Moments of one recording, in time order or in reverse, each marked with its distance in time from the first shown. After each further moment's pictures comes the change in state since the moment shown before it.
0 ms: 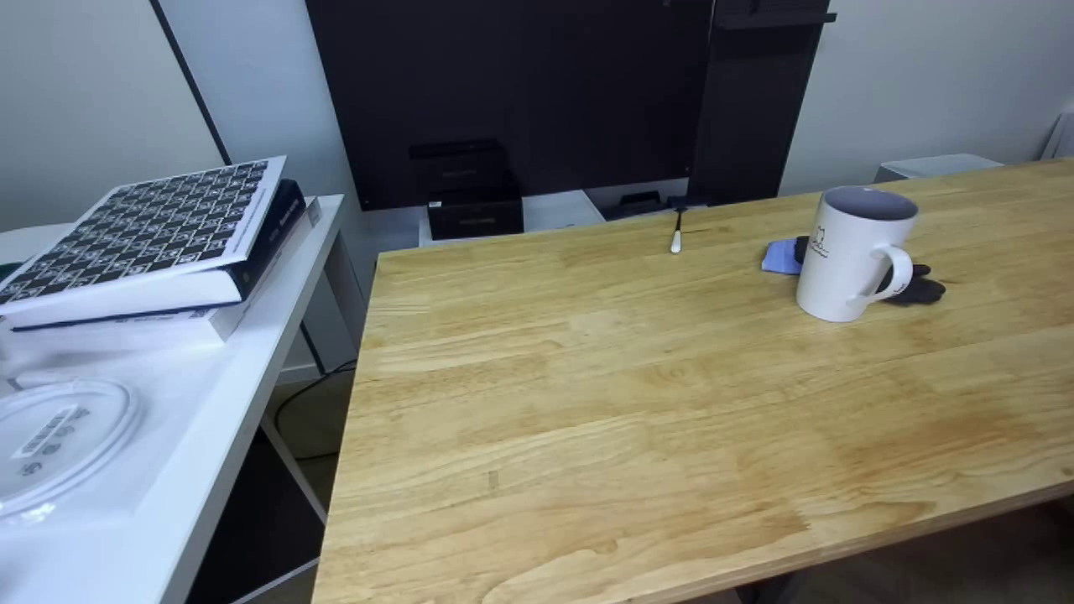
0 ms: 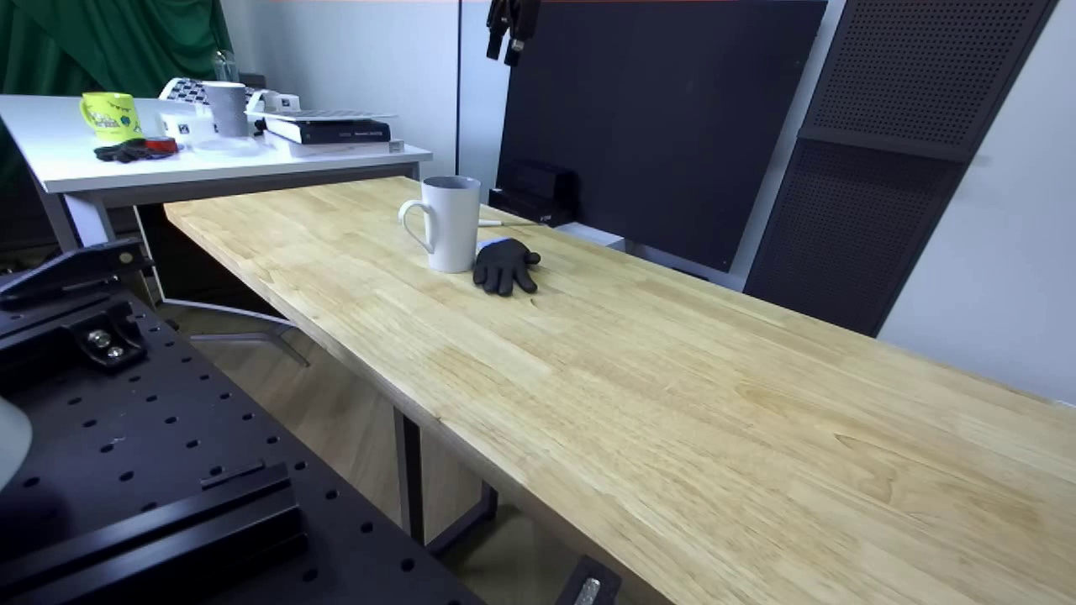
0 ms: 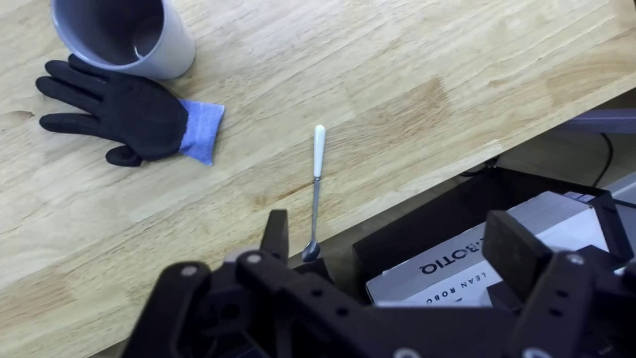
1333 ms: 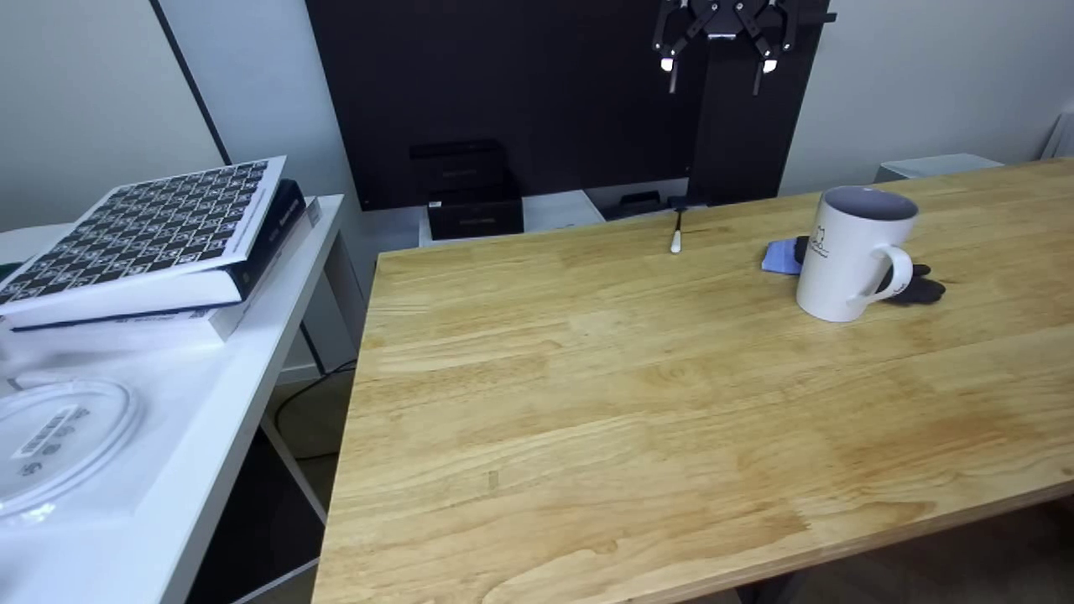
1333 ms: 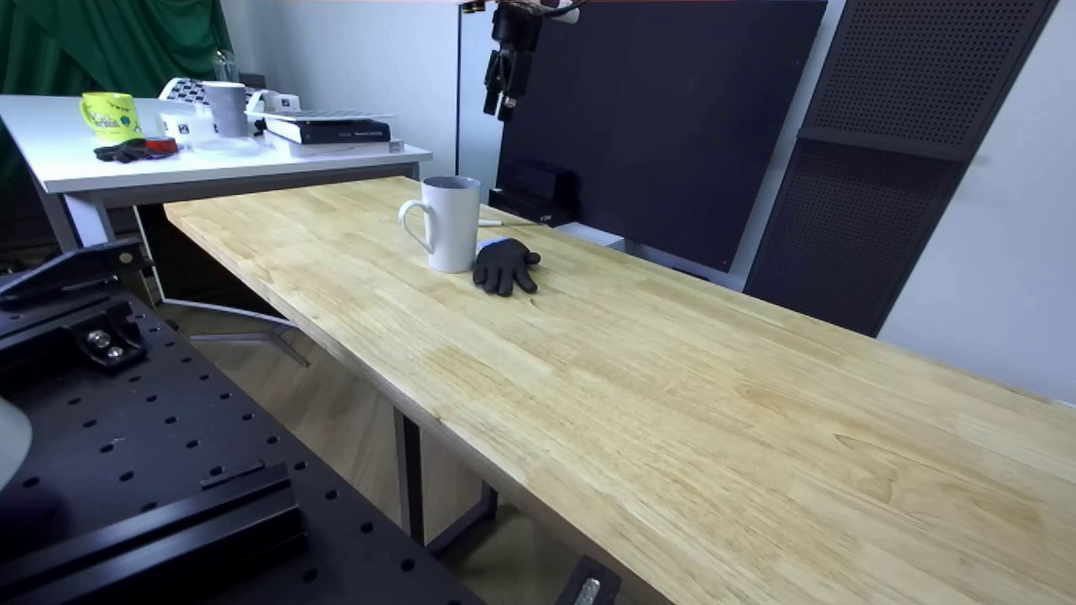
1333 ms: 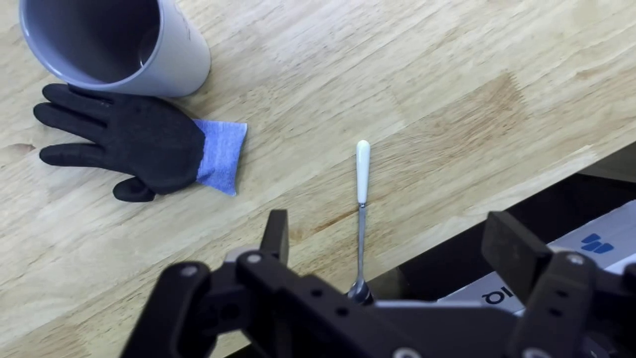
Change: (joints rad) arm 0.021 0.028 -0.036 -0.147 -0.001 0.107 0.042
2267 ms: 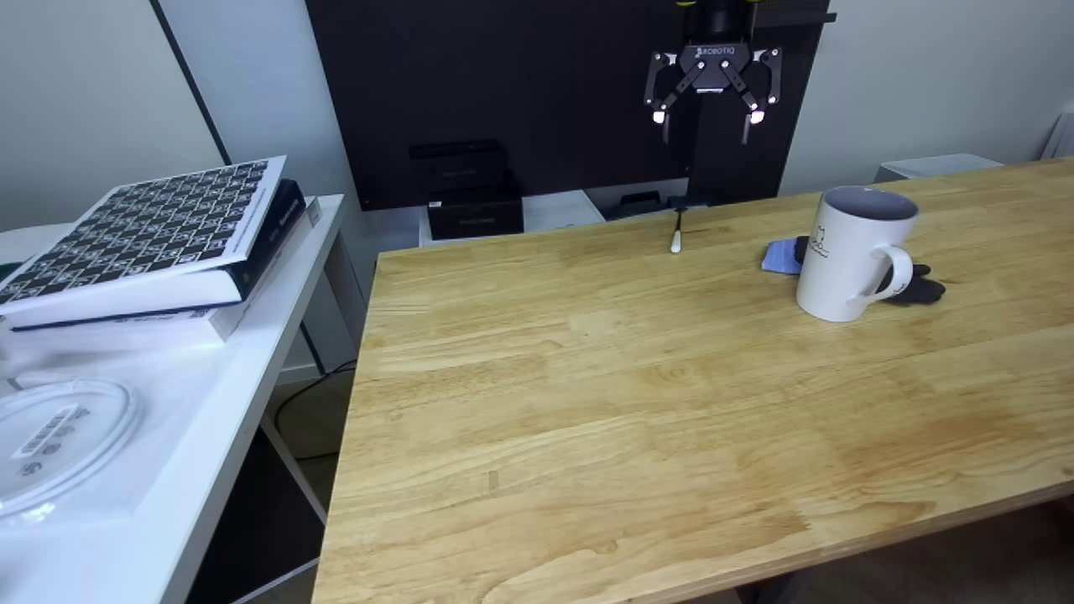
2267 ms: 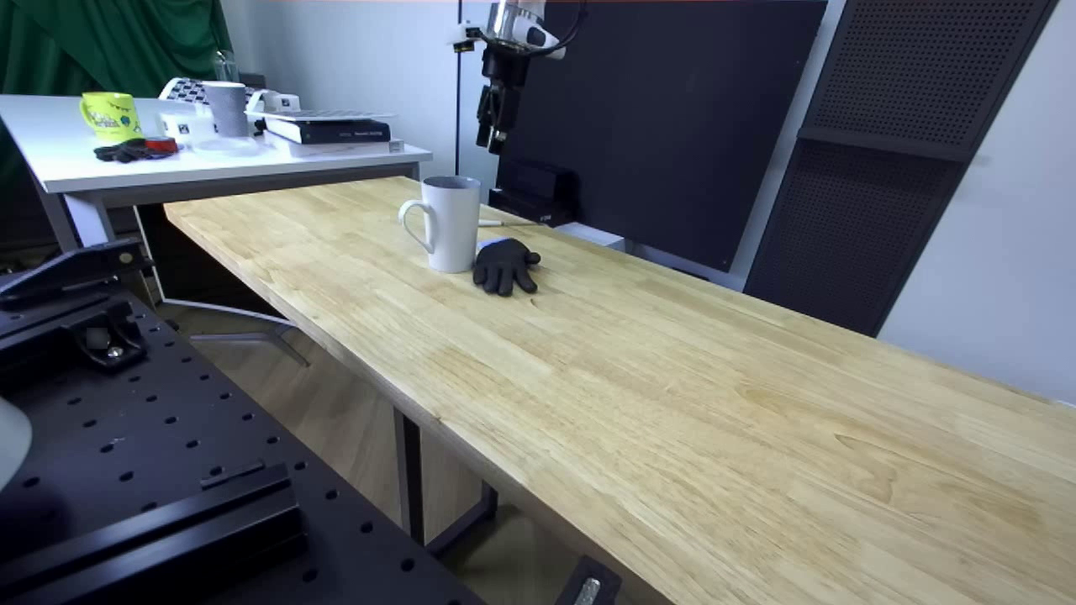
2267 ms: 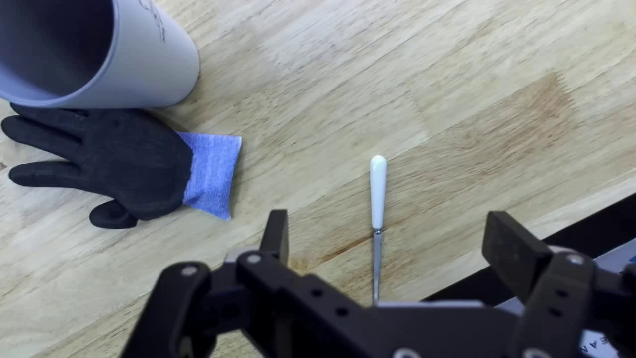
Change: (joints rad) arm 0.027 0.076 -0.007 0.001 -0.024 0.052 0.038
